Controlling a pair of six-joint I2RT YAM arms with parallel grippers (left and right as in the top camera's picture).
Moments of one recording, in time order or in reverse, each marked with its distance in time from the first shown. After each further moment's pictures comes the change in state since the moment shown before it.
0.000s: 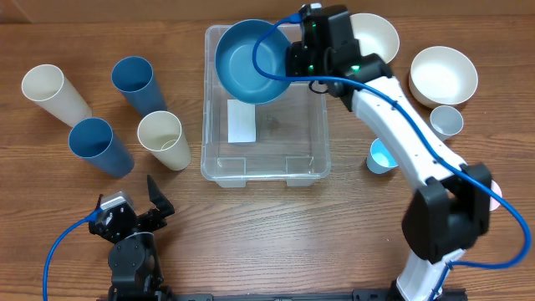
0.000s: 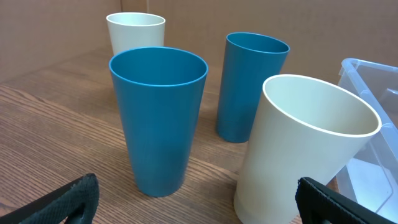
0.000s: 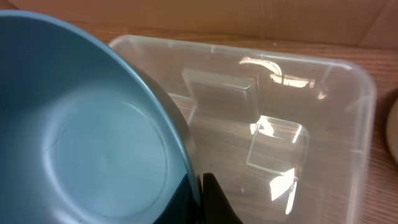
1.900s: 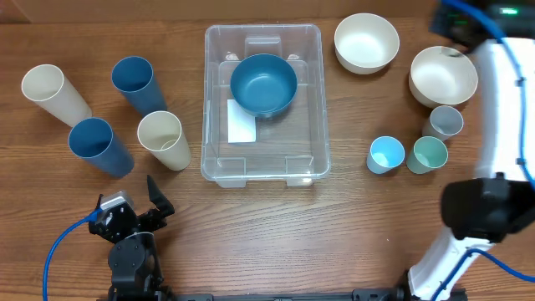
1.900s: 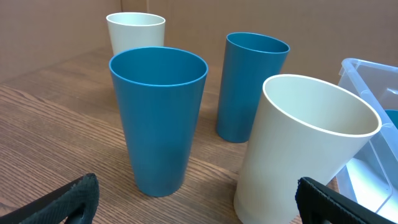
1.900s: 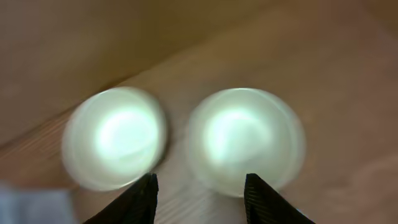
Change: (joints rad) left arm 0.000 0.000 0.000 0.000 0.000 0.000; right arm -0.541 0.058 0.542 -0.648 0.301 0.120
